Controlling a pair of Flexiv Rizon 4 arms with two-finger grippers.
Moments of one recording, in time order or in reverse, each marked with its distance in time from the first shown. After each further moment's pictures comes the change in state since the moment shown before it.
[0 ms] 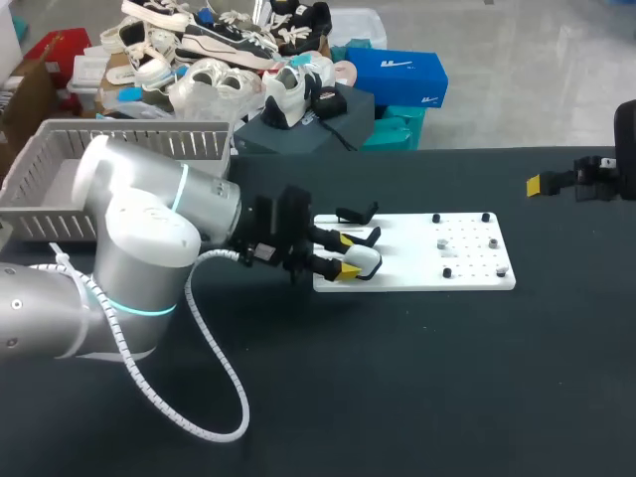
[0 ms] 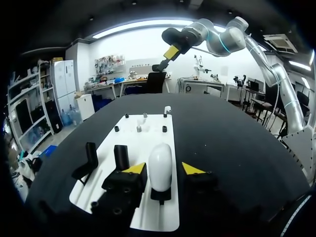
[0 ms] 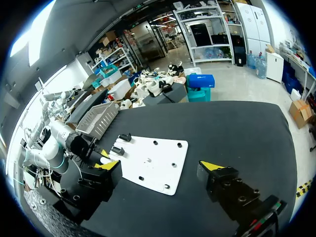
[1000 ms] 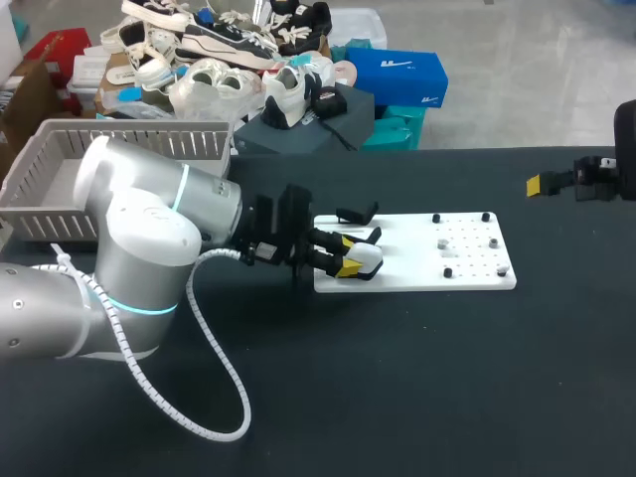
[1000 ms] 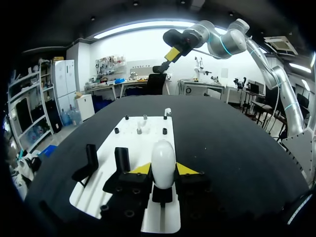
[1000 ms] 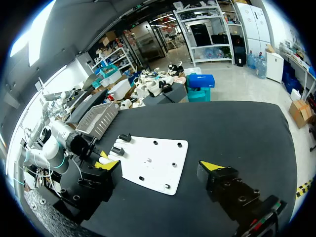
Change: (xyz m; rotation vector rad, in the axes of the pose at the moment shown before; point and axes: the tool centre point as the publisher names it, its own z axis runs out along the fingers) left arm -0.005 0.001 0.001 0.003 -0.018 -0.011; right arm 0.000 0.000 0.000 0.000 0.000 0.000
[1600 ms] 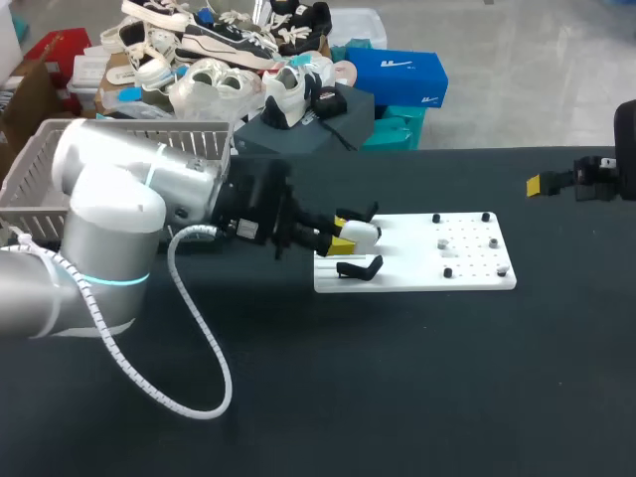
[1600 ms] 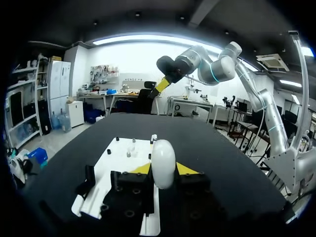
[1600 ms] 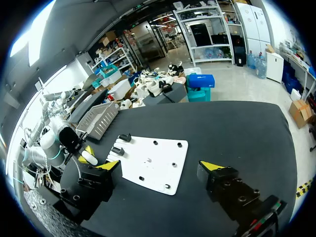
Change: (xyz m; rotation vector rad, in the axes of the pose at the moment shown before) left arm -0.051 -0.019 -0.038 0.123 -0.145 -0.066; right arm 0.000 0.000 0.000 0.000 0.000 0.000
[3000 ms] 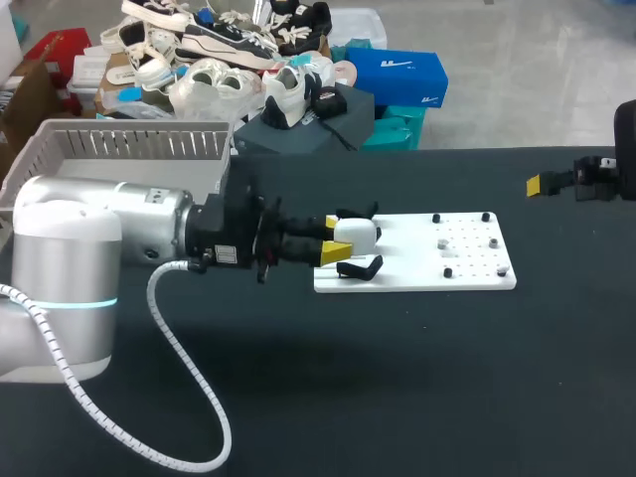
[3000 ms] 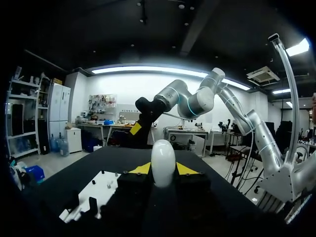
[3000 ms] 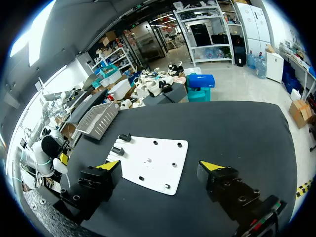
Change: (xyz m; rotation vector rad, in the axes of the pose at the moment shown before) left arm -0.056 -0.080 -0.016 0.003 -0.273 0.049; right arm 0.000 0.000 0.000 0.000 0.000 0.000
